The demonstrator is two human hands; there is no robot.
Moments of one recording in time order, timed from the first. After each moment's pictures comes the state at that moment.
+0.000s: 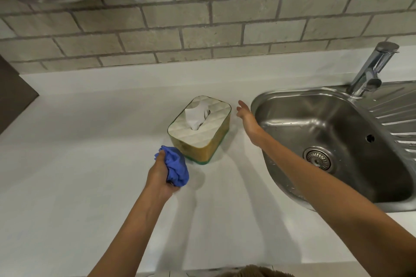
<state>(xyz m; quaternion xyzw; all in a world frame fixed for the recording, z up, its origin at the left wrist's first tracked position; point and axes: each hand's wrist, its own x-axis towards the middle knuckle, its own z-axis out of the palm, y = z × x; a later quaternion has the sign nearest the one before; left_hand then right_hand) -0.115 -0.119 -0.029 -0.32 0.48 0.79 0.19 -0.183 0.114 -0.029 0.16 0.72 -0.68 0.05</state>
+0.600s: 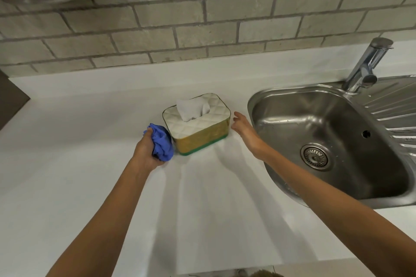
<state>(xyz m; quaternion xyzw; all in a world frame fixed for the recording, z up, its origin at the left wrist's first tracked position) -0.178 -0.135 -0.012 -0.28 0.52 0.78 0.19 -0.146 0.108 -0.030 0.12 0.74 -0.66 0.09</state>
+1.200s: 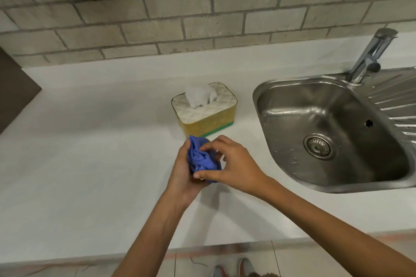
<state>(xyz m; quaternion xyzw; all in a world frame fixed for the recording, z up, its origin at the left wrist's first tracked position) -0.062 -0.100 -0.013 -0.14 0.43 0.84 0.29 -0.035 0.030 0.010 -0.10 0.89 -0.44 -0.02</state>
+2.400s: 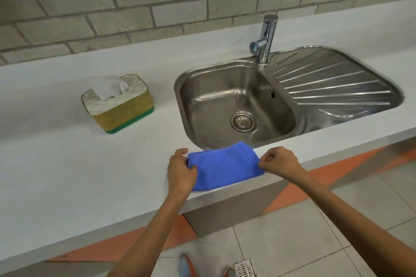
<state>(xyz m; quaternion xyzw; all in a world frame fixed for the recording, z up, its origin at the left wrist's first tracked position) 0.041 0.063 -0.066 -0.01 0.88 0.45 0.11 0.124 0.284 -0.051 0.34 0.87 -0.35 0.08</state>
